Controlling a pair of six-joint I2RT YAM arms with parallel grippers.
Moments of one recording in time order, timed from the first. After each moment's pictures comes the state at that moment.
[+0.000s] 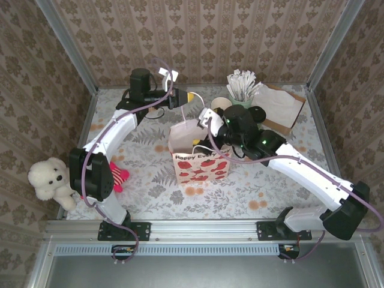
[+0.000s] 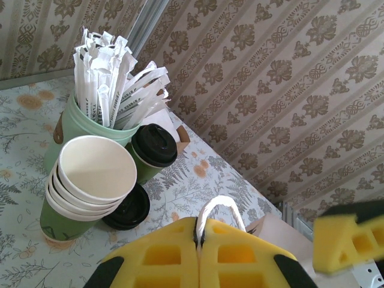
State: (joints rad) left arm -0.36 1.69 1.47 -0.11 1.00 -0.35; right arm 0.71 1.29 1.25 -0.44 -0.05 -0.31
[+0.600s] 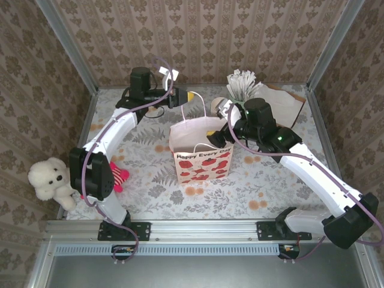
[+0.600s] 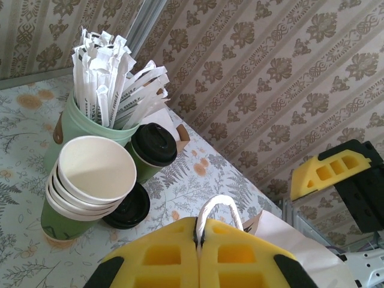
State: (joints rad) left arm -0.36 1.70 1.50 -0.16 1.00 -0.32; right arm 0.53 1.23 1.21 -0.48 -0.20 -0.29
